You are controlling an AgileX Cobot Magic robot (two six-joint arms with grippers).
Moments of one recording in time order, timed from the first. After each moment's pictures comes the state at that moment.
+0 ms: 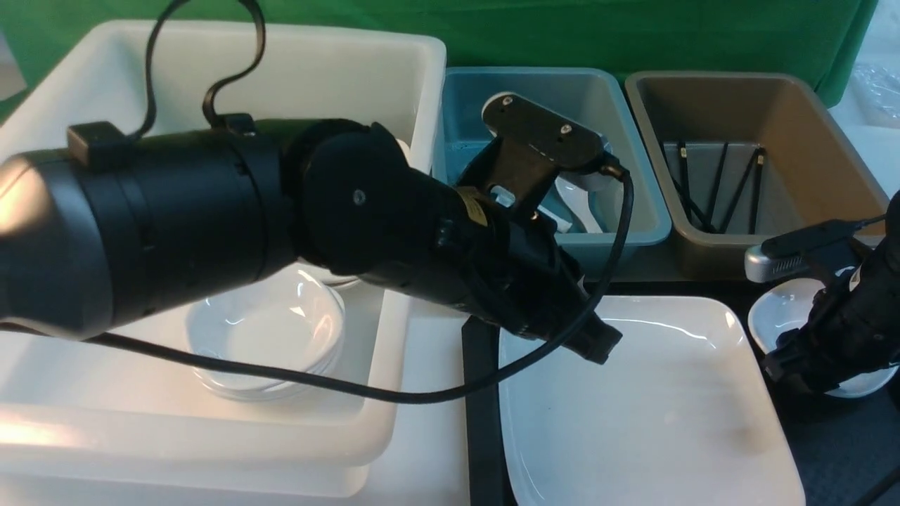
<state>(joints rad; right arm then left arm) 0.06 1.74 -1.01 -0.09 0.59 -0.17 -0.77 1.60 -1.21 -0.42 0.50 0.39</state>
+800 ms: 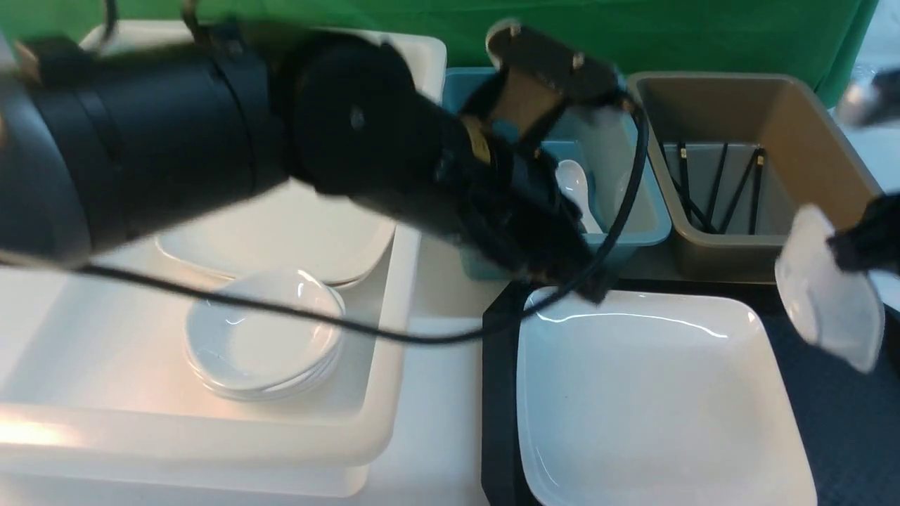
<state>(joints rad) 0.13 1.27 -1.16 0.12 0.81 -0.21 -0.75 1.60 -1.42 -0.22 0.70 0.25</state>
